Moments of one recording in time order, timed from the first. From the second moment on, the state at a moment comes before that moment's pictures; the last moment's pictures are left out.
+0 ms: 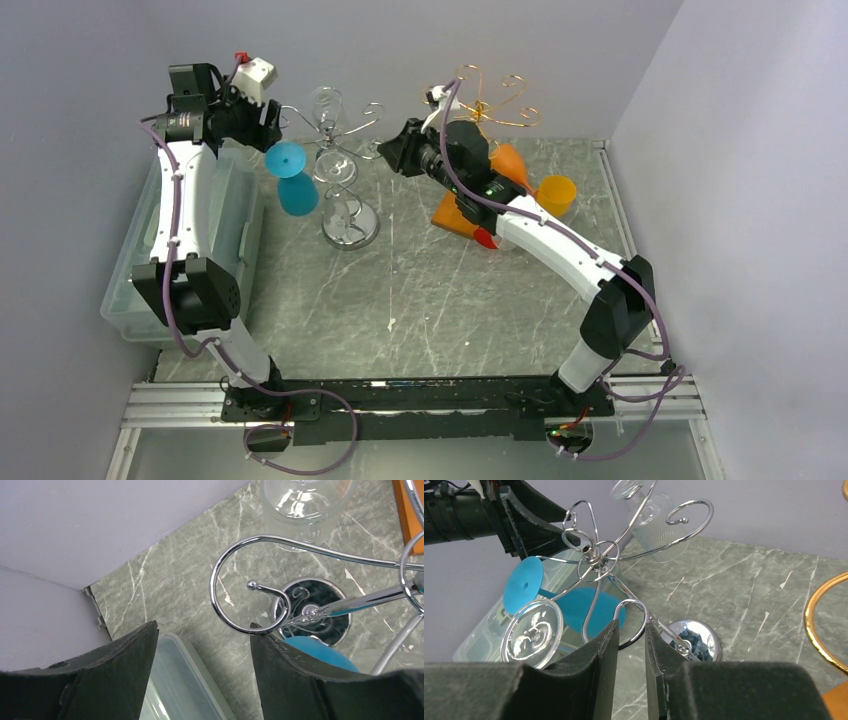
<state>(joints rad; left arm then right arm) 0.14 1.74 1.97 -0.79 0.45 0.50 0.72 1.65 1.54 0.05 -0.03 0.48</state>
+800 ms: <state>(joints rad) 0.09 1.83 2.12 -0.74 0.40 0.56 0.78 1.59 1.44 0.10 0.00 0.52</state>
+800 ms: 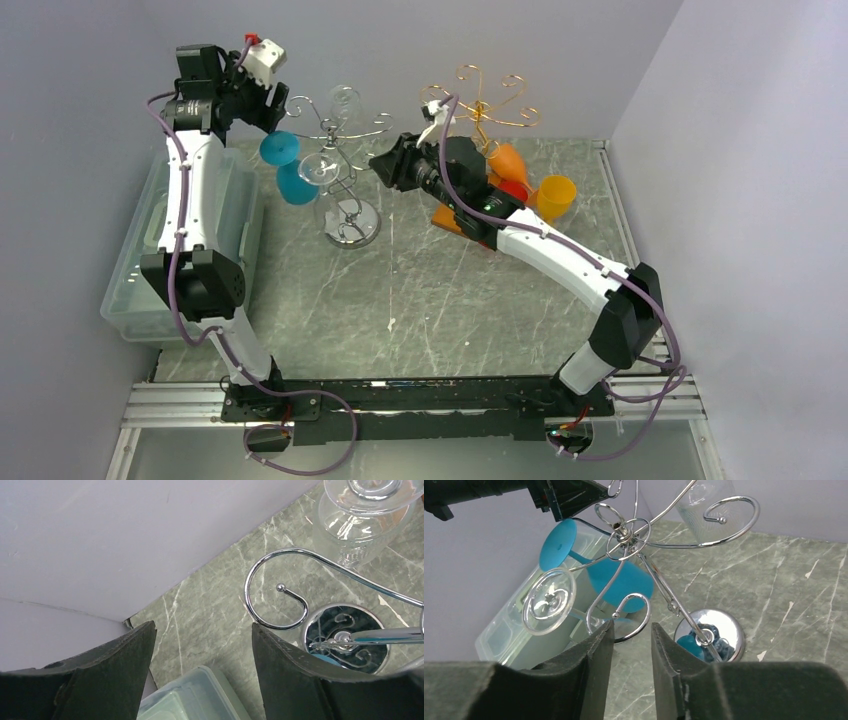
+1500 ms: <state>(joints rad) 0.08 1.83 2.12 -0.68 0.32 0.58 0.67 1.59 1.52 -0.17 0.00 0.44</state>
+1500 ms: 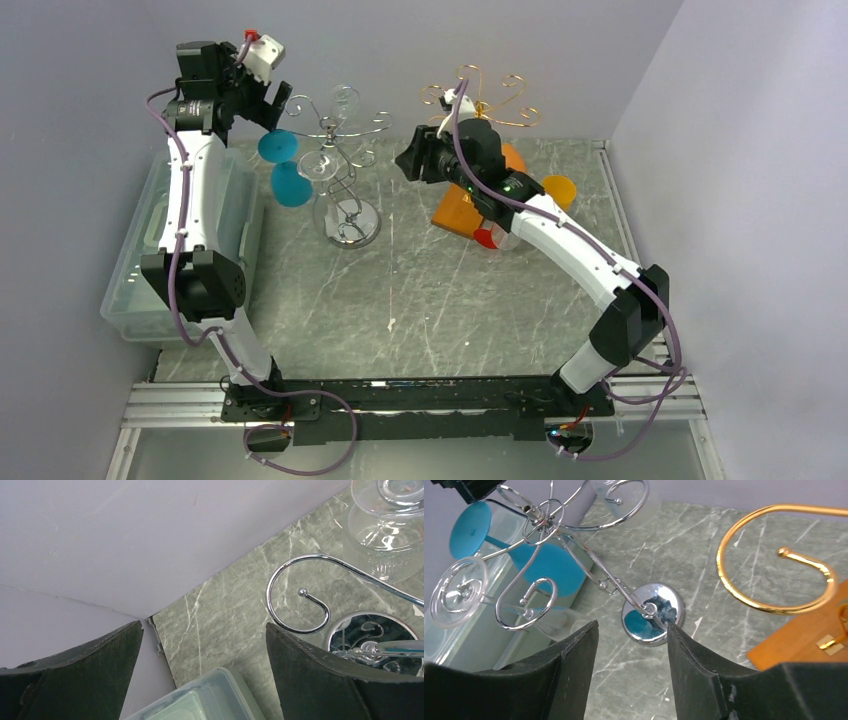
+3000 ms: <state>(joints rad) 0.08 1.34 2.04 -1.09 0.53 0.38 0.04 1.36 1.34 -0.53 0.23 0.39</state>
